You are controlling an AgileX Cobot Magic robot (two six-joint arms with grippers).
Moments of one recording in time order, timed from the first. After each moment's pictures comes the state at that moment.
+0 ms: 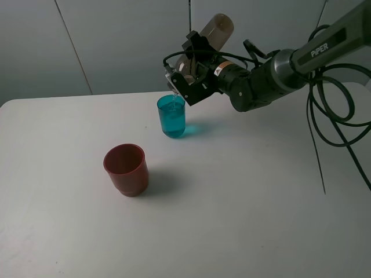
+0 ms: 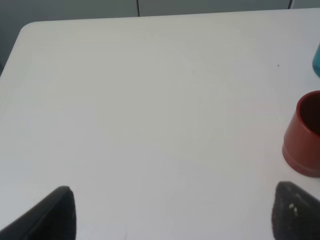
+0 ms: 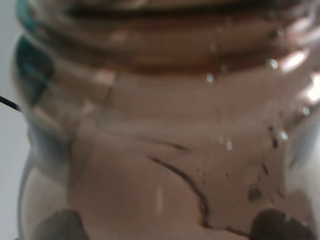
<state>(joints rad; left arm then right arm) 0.00 0.00 -0.51 0.01 1.09 -0.02 0.51 2.19 -1.22 0.10 -0.75 -2.09</state>
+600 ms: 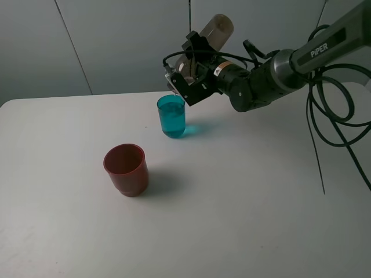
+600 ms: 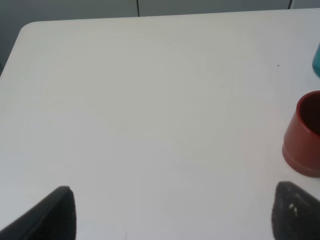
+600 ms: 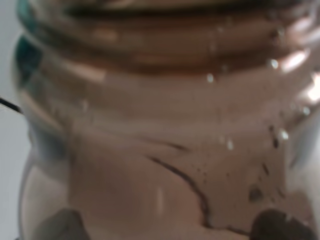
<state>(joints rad) 0.00 0.00 -0.51 0.01 1.09 -0.02 0.51 2.19 -1.22 0.10 -0.74 -2.04</state>
